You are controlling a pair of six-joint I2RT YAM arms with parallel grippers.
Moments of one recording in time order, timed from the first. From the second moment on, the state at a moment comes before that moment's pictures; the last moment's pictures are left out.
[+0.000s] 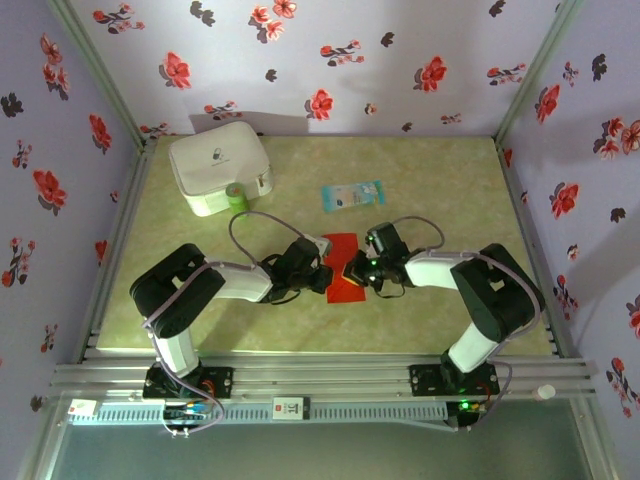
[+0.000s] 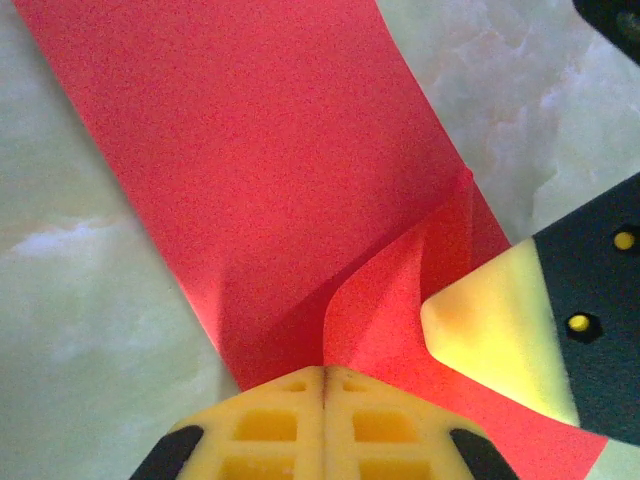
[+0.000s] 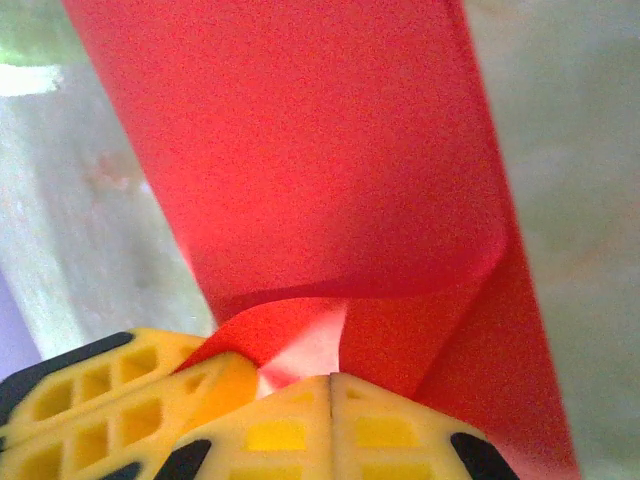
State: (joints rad) left arm -0.89 1.78 0.76 0.26 0.08 -0.52; right arm 0.56 1.63 0.64 0.03 -0.45 0.99
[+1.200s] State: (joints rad) left arm -0.89 1.79 0.77 0.23 0.09 -0.51; right arm 0.45 1.65 0.64 0.07 -0.49 1.01
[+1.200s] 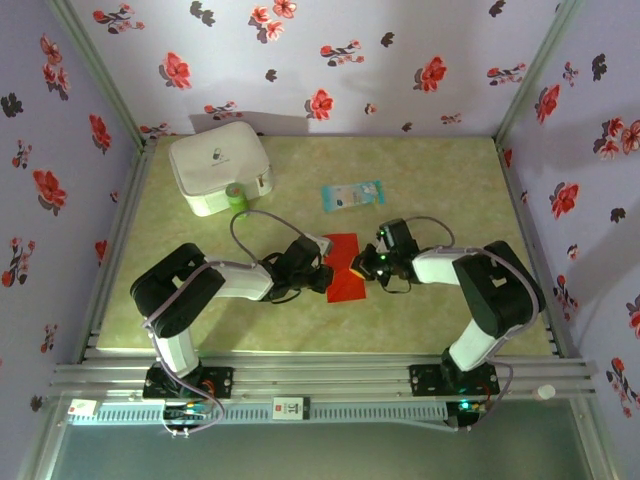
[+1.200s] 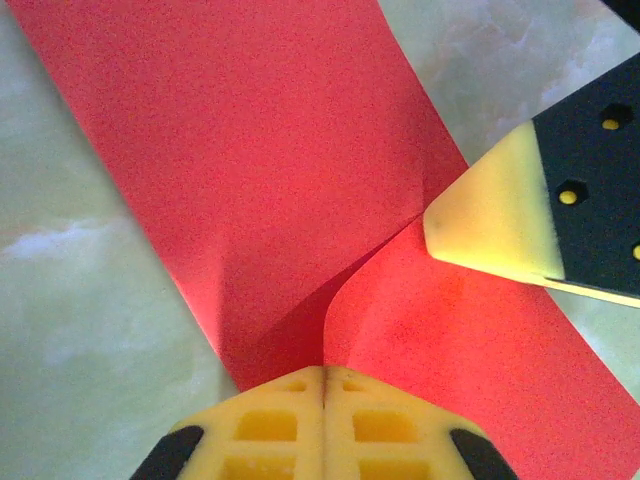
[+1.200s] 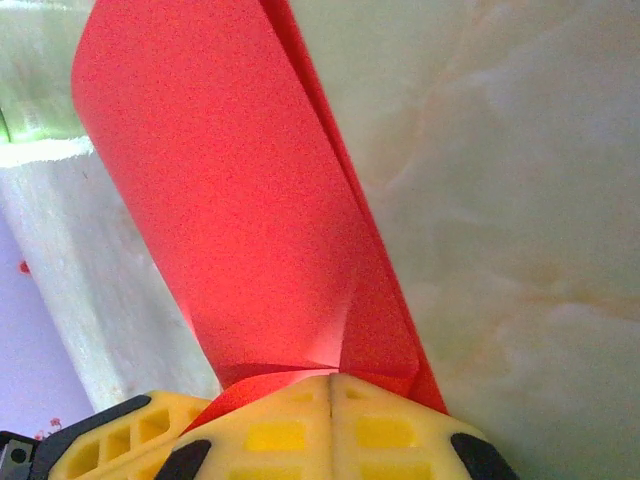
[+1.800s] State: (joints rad) left arm -0.89 1.79 0.77 0.23 0.09 -0.51; right arm 0.40 1.68 0.63 0.13 -0.48 1.01
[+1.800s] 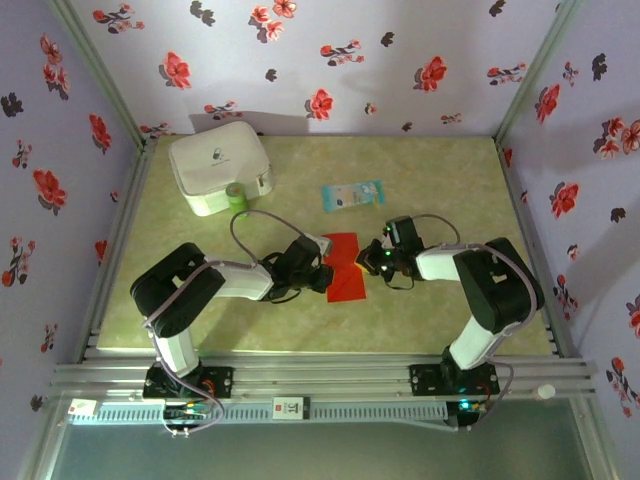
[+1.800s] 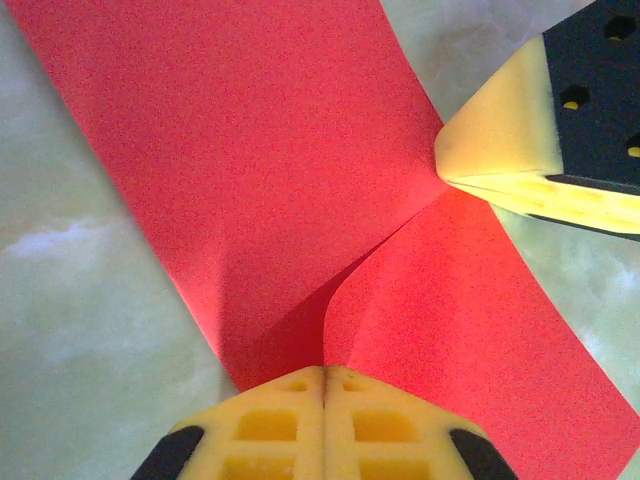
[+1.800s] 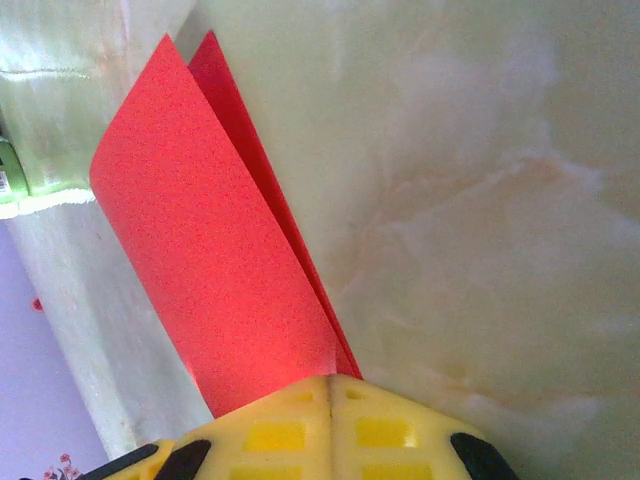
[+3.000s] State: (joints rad) left arm -0.89 1.79 0.77 0.23 0.09 -0.51; right arm 0.49 1.68 0.67 0.03 -0.53 0.92
